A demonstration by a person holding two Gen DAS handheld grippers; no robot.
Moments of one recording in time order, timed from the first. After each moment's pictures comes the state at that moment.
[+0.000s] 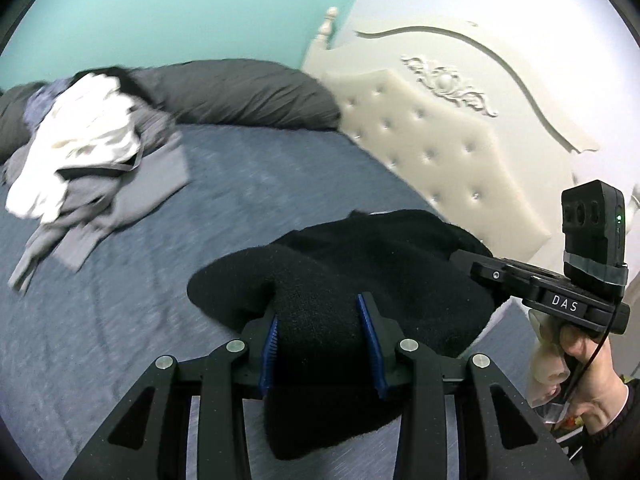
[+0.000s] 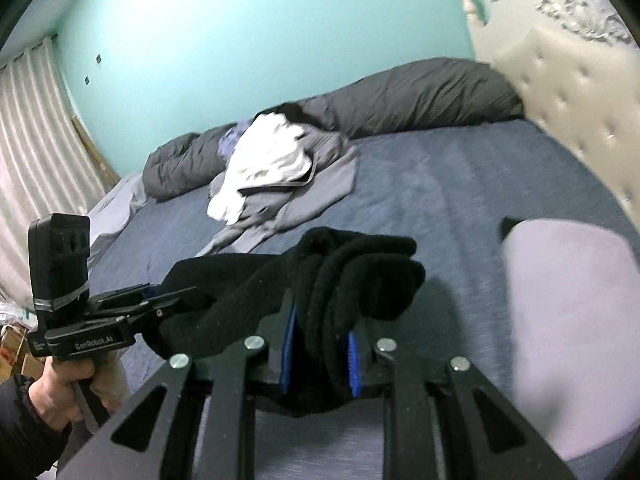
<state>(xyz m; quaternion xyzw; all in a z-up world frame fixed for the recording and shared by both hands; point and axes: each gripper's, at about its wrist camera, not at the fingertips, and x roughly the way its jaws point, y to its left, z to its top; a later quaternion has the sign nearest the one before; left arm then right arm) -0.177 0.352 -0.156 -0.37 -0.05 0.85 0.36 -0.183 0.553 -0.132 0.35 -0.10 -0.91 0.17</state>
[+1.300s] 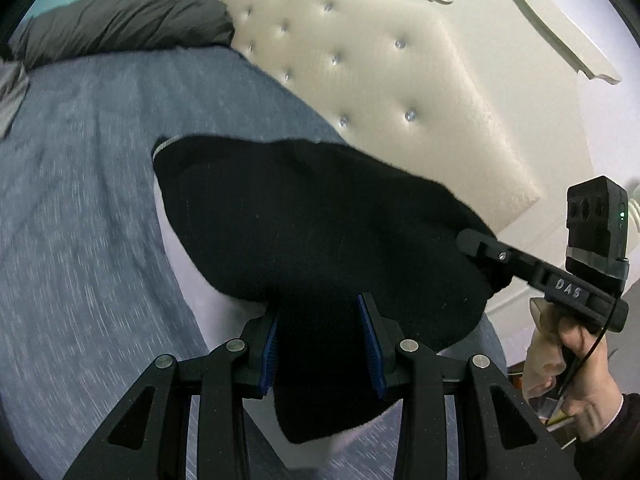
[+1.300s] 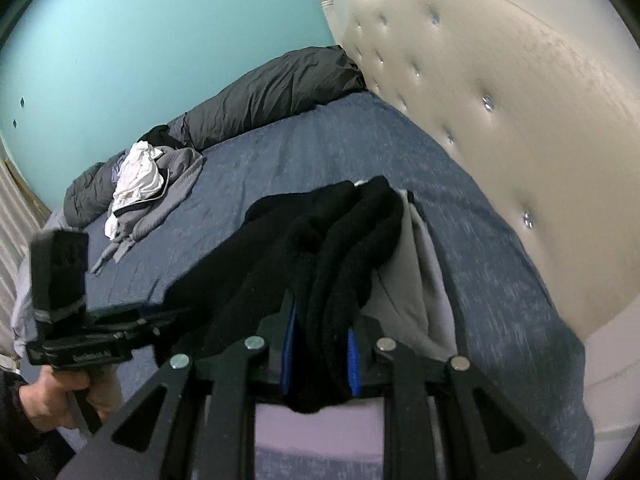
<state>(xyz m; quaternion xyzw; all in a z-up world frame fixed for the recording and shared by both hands) -0.164 0.648 -0.261 -0.46 -0.05 0.77 0.44 -0.143 0.845 -0.198 0.39 -0.14 -0.91 0.05</state>
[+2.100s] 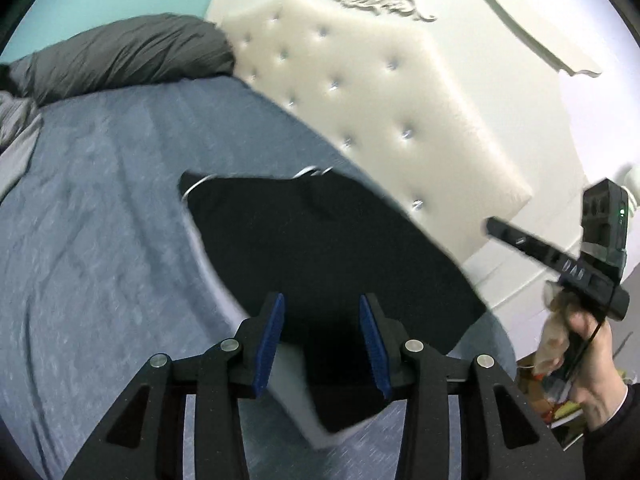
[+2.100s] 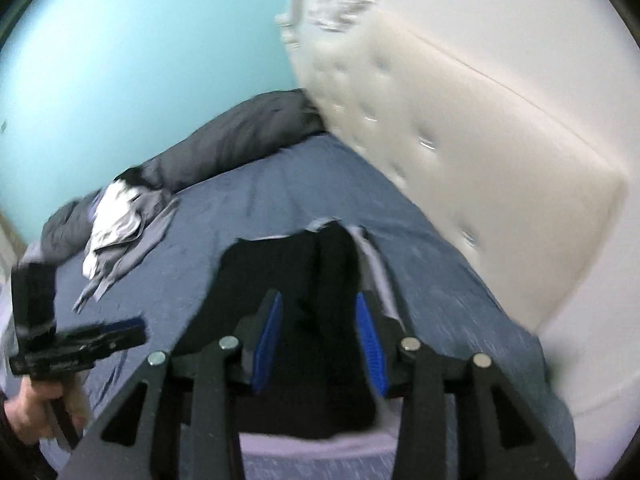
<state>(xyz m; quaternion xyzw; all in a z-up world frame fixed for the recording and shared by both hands) -0.157 0.631 -0.217 -0.41 -0.01 0.79 0.45 -0.124 0.839 -0.166 0.34 -0.11 -0.93 0.00</state>
